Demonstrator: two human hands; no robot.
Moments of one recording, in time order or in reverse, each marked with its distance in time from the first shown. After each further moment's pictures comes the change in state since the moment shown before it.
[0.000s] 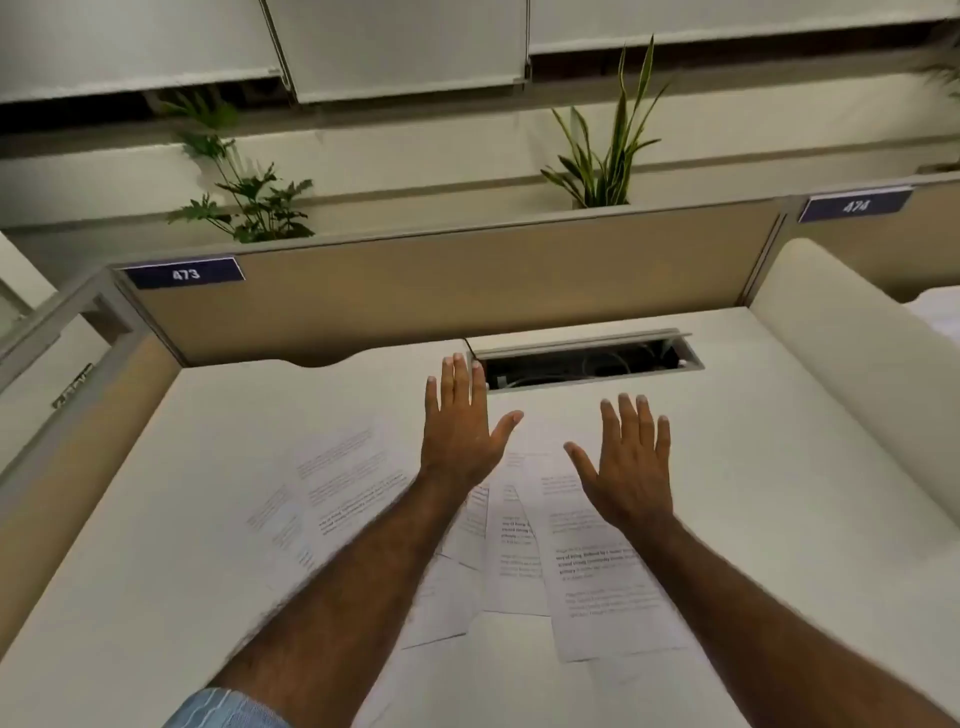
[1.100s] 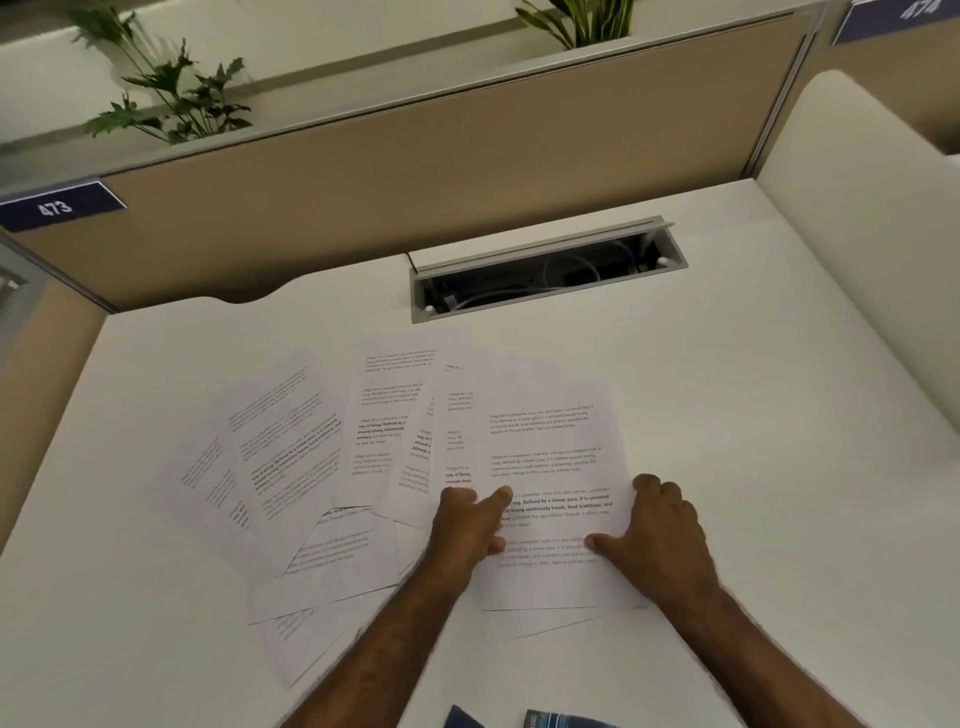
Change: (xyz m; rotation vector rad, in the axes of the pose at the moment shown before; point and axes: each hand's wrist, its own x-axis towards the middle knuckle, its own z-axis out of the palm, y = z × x) left_hand -0.111 0.110 0.067 -0.943 -0.621 -1.044; right_hand -0.096 0.111 0.013 0.224 -0.513 0.363
